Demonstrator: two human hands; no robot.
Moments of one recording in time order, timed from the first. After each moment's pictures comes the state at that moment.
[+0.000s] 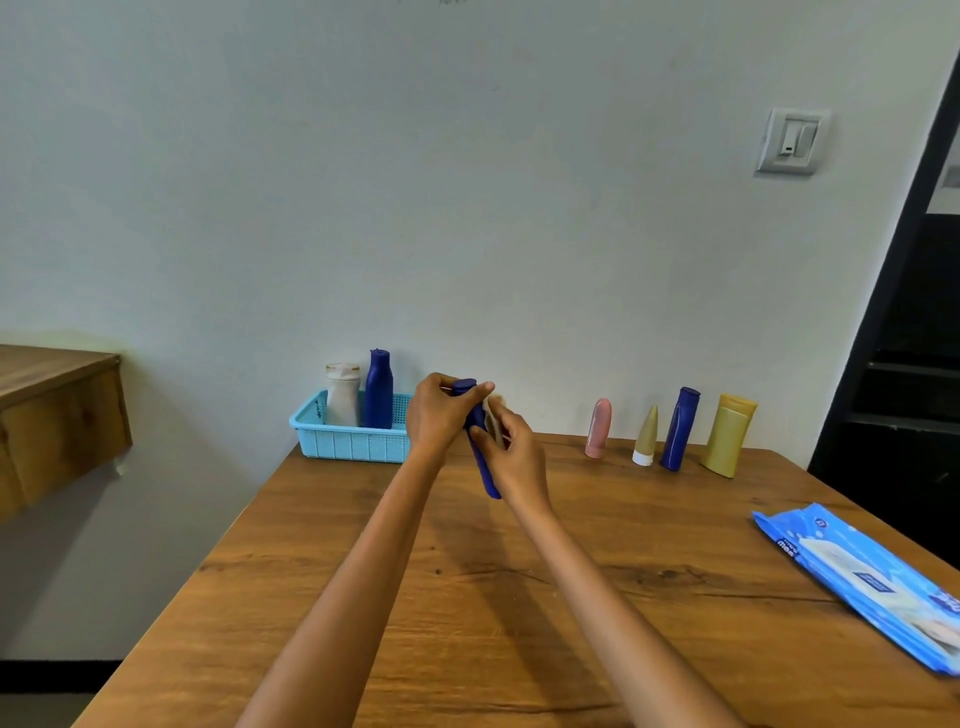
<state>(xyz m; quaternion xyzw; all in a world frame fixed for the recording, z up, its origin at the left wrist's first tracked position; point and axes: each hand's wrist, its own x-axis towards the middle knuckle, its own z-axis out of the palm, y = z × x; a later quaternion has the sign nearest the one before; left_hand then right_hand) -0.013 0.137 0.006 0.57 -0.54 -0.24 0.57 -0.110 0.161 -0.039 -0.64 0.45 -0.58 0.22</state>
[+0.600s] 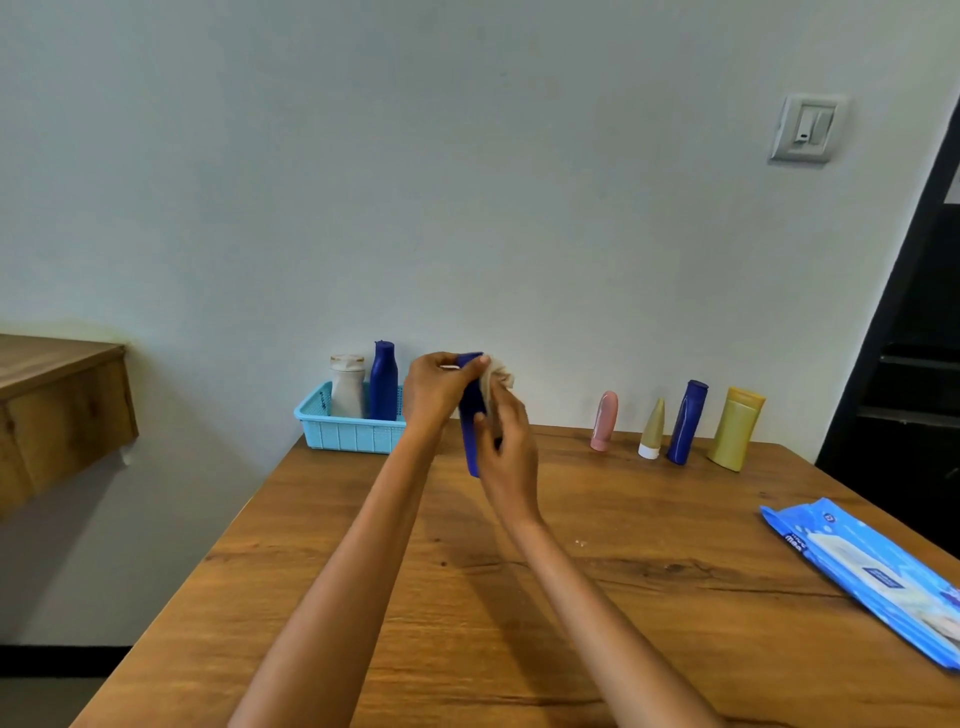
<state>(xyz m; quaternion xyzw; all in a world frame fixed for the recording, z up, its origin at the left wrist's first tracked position) 0.000 0.134 0.021 0.52 -0.53 -0.29 0.61 -0.093 0.165 -0.049 -0.67 0.40 -0.62 0.09</state>
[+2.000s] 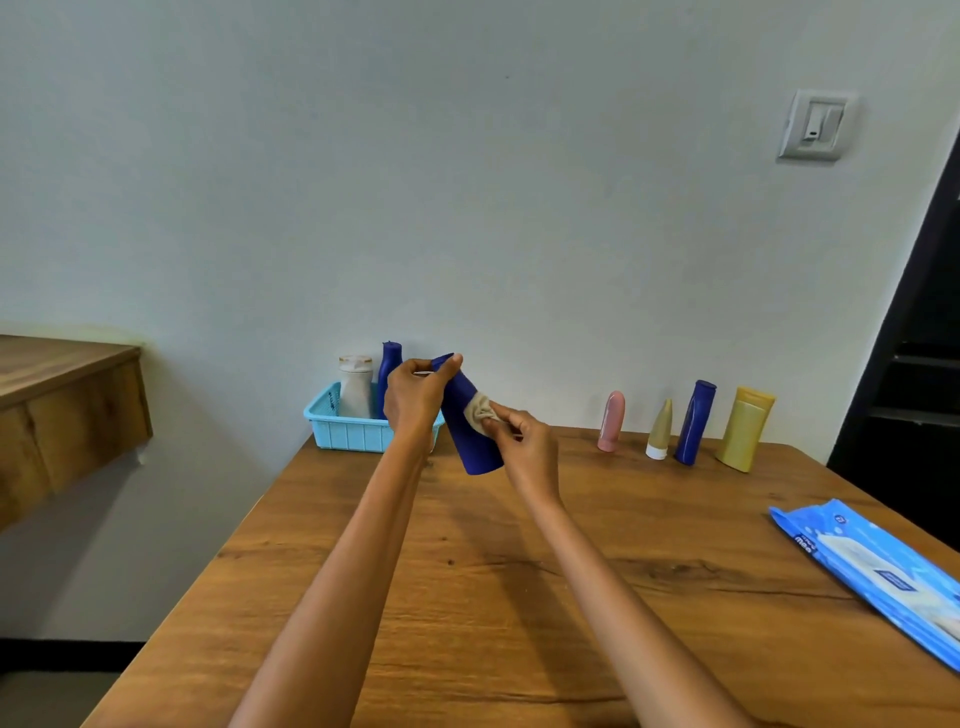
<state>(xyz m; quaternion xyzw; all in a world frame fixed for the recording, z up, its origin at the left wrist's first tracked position) 0.018 0.130 0.009 0.55 -0.44 -0.29 0.65 -0.110 0.152 -0.044 -0.63 0.44 -0.60 0.22</state>
